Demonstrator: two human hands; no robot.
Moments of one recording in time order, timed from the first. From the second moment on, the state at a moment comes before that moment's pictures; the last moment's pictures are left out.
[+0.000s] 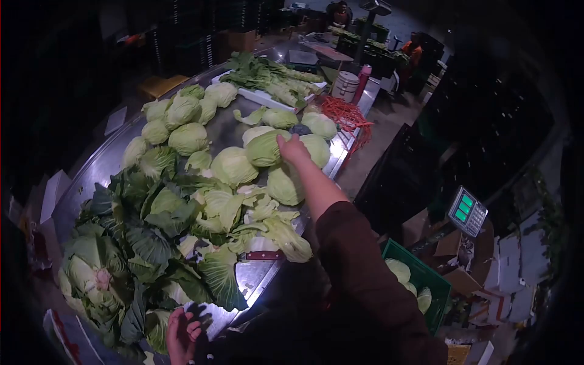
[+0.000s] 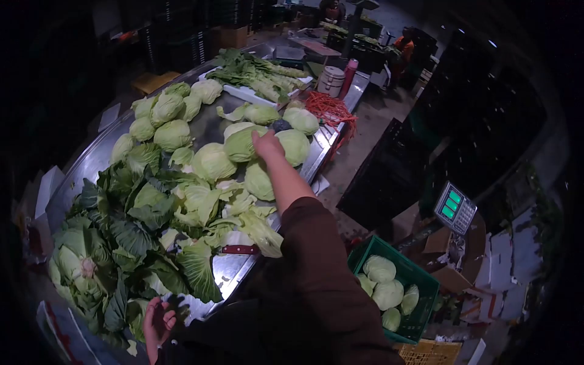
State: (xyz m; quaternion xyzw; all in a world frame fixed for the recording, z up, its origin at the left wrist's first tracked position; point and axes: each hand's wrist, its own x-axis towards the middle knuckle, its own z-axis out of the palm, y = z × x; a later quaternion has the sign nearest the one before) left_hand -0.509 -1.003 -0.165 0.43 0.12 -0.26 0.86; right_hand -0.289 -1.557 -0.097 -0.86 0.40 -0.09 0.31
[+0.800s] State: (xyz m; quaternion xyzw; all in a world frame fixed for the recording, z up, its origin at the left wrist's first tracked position) left_hand -0.425 -0.834 -0.074 0.81 0.17 0.32 0.47; right_hand -0.350 -1.225 -0.057 -0.68 -0.20 0.15 0.69
